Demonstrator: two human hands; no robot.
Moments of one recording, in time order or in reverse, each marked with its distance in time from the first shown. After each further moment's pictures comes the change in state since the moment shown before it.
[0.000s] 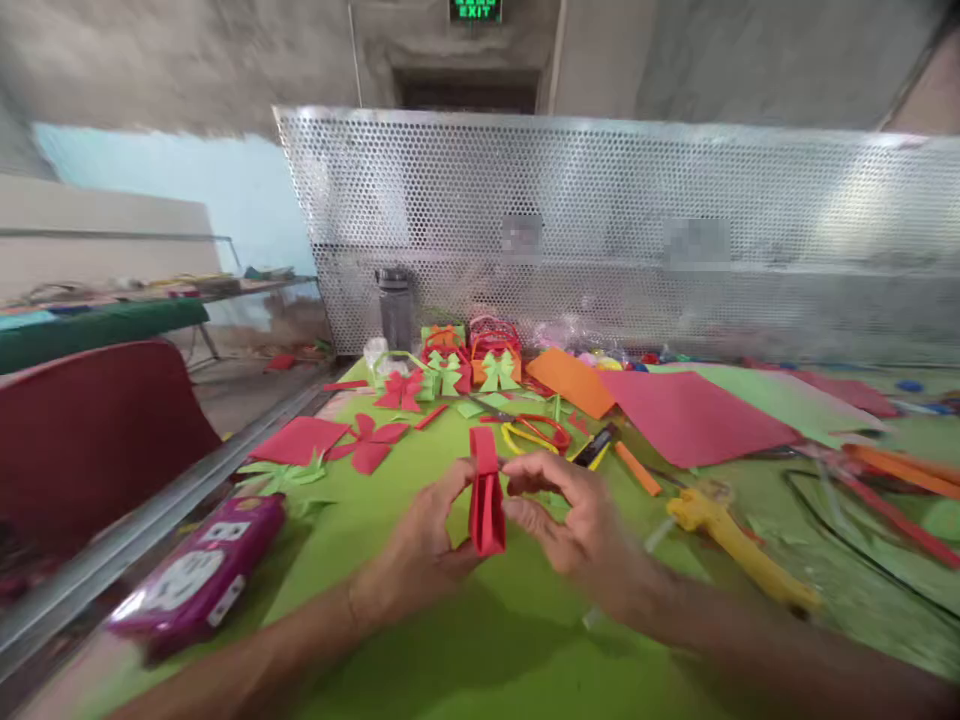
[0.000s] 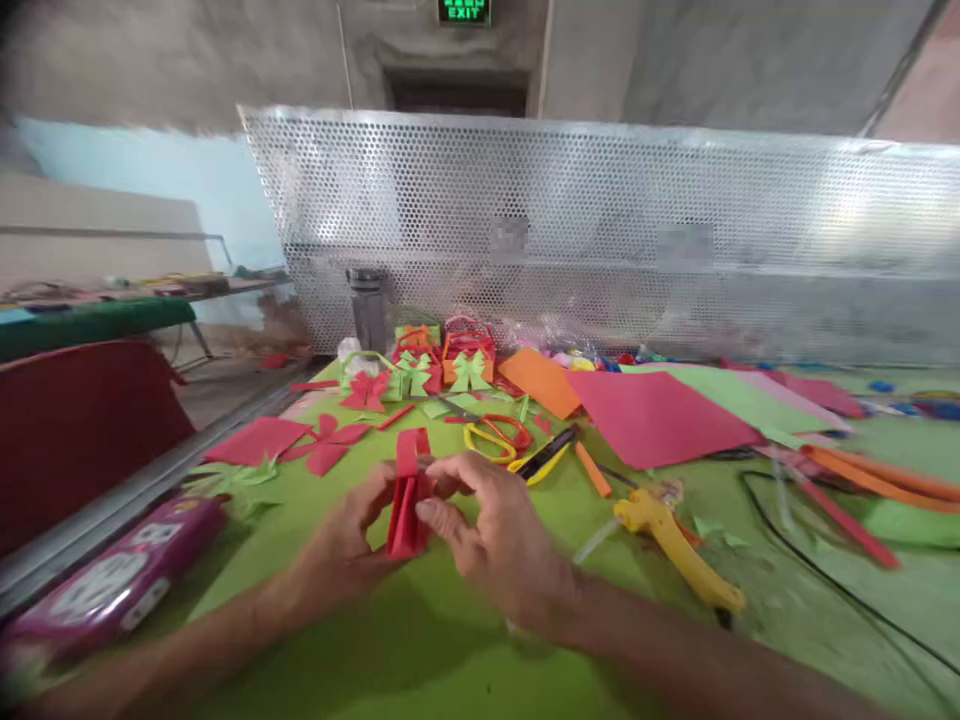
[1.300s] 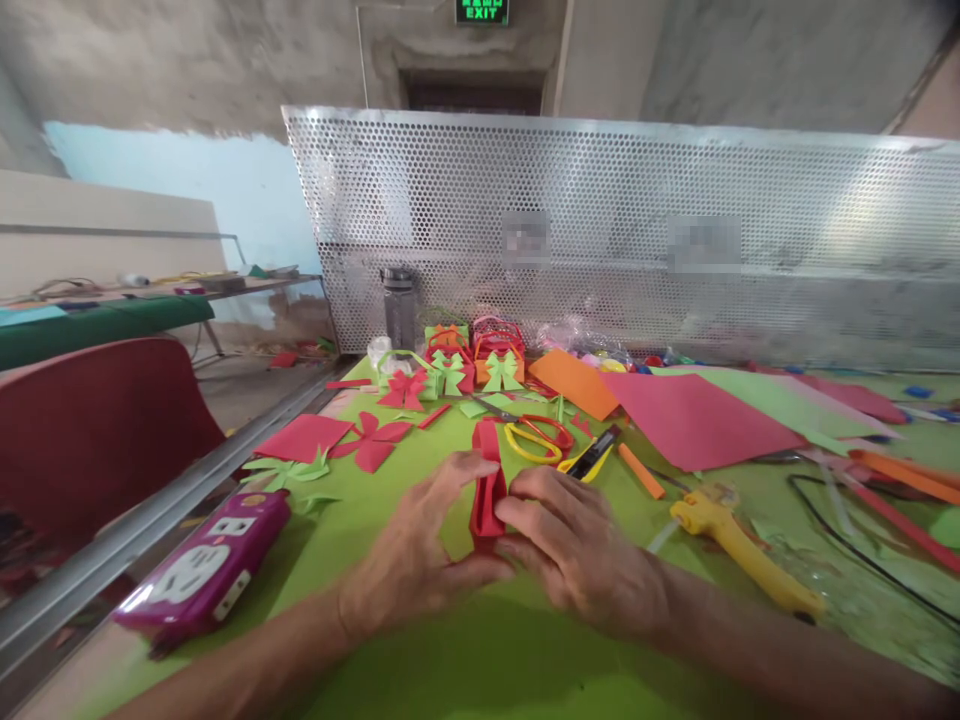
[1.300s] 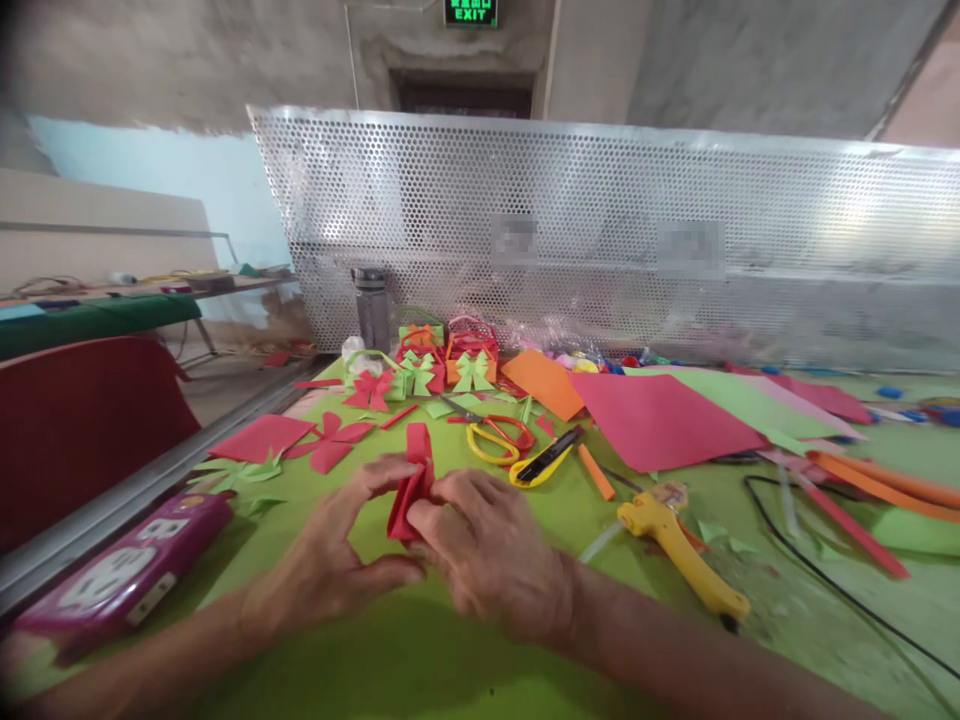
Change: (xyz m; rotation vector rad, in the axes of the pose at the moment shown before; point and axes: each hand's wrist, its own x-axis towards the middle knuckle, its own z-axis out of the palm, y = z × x) left_hand -0.012 0.000 -0.012 0.218 0.077 0.159; right_hand -0.005 -0.003 -0.001 -0.512 -0.044 -0.569
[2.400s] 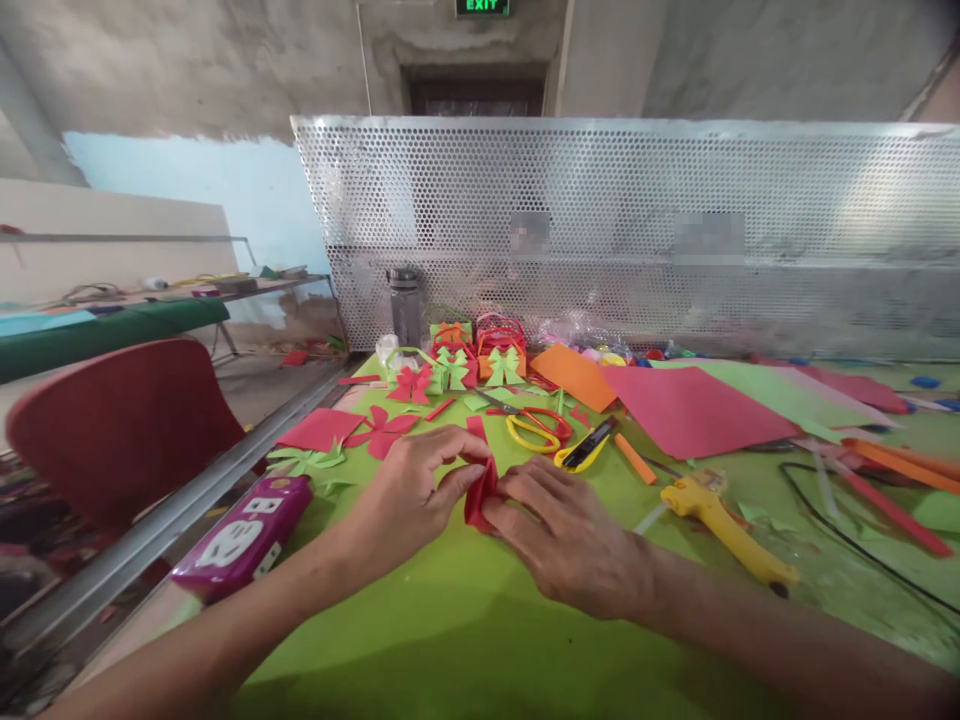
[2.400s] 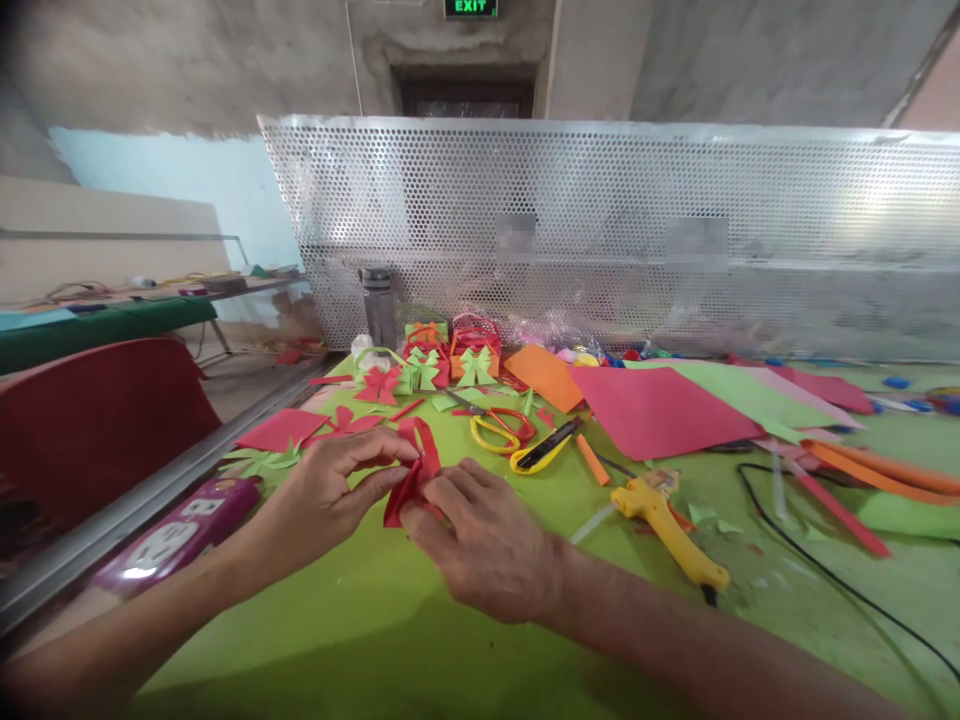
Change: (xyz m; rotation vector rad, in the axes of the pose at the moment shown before) left_hand 0.036 0.043 -0.036 0.050 -0.097 -0.206; right_hand 0.004 -0.008 -0.006 -0.142 -0.103 -0.164
